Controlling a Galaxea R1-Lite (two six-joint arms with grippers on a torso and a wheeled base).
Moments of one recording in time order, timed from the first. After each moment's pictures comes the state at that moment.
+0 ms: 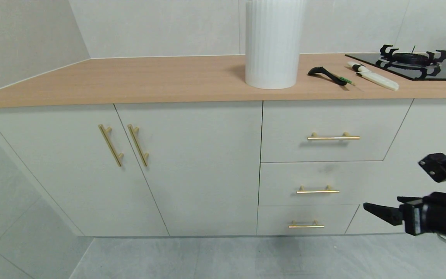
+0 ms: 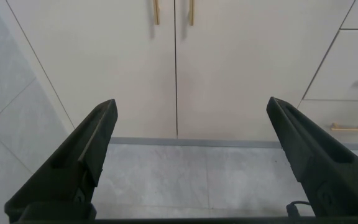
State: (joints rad) left arm 0.00 0.00 0.00 0.00 0.04 -0.01; right arm 0.13 1.44 -0.45 -0.47 0.16 0.00
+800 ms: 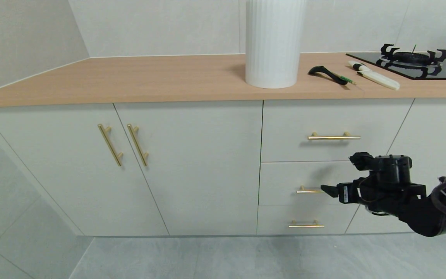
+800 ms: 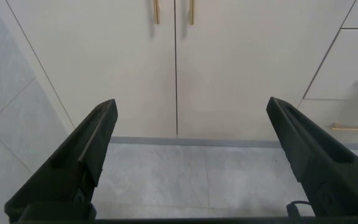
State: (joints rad) left arm 0.00 0.00 0.00 0.00 0.04 -0.01; right arm 0.14 2.09 -0.71 -0.88 0.07 0.04
